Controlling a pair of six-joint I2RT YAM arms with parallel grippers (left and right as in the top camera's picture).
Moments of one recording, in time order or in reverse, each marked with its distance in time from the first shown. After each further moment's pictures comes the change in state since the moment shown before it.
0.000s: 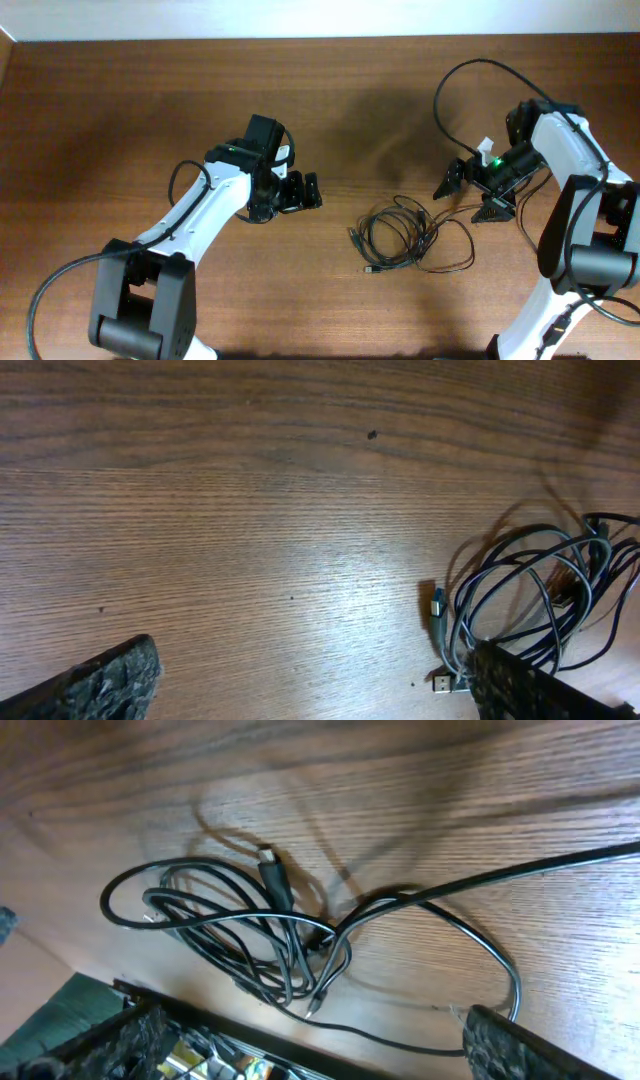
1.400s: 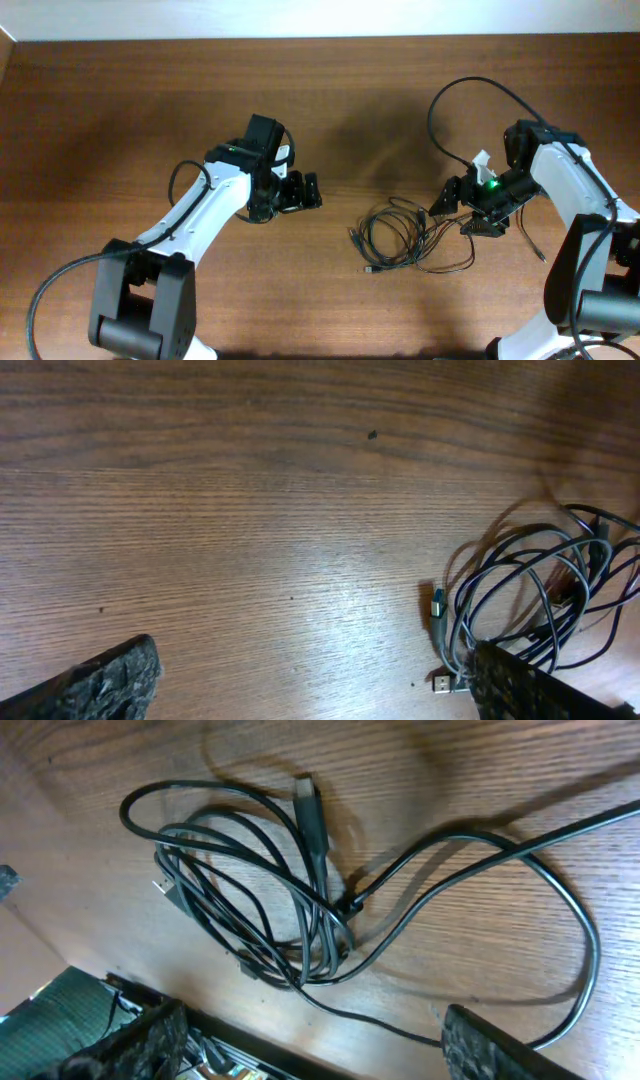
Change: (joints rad) left arm 0.000 0.000 0.000 0.000 0.000 0.000; right arm 0.026 -0.220 -0.261 0.161 -0.057 -0.005
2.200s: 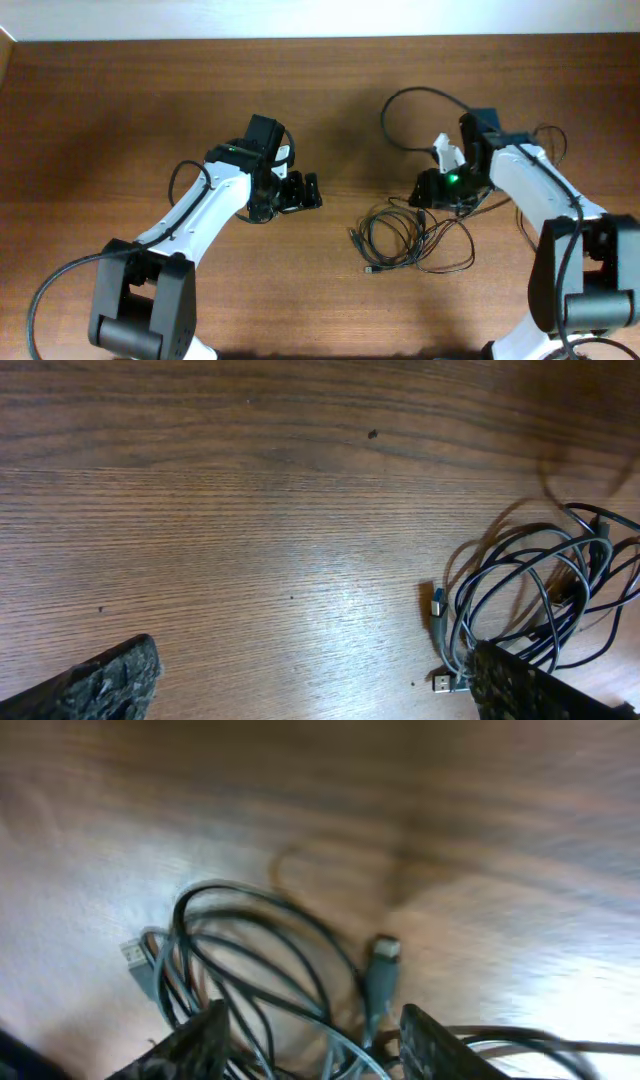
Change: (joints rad) left arm 0.000 0.000 0.000 0.000 0.000 0.000; right arm 0.212 0.001 -0.030 0.303 0.133 -0.029
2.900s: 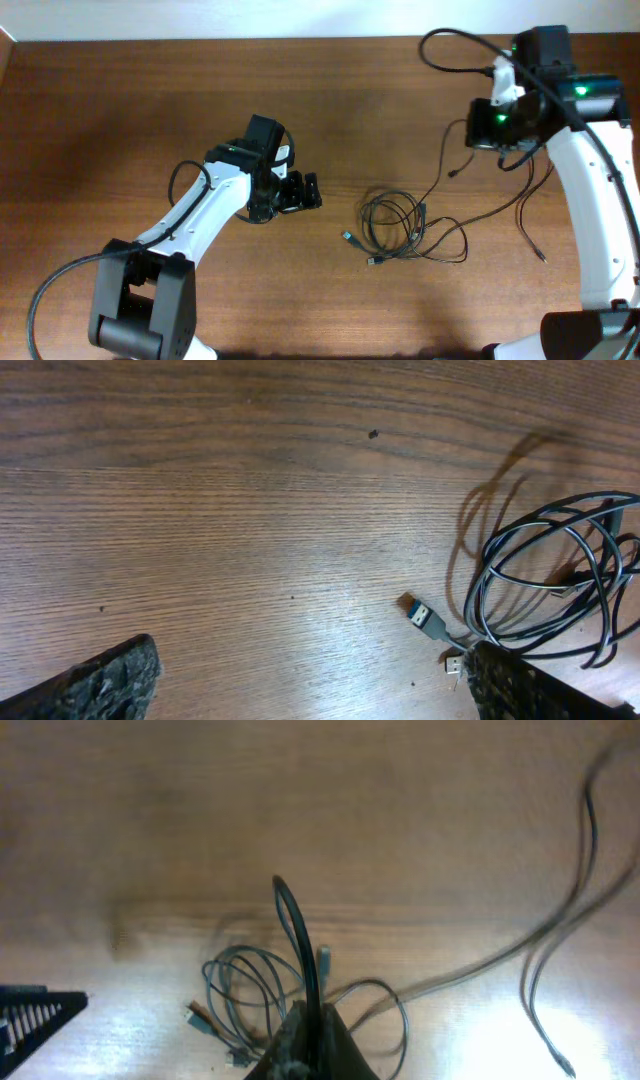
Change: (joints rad) left arm 0.000 0.000 0.000 0.000 0.000 0.000; right arm -0.028 -0.164 0.583 -0.406 0.295 0.163
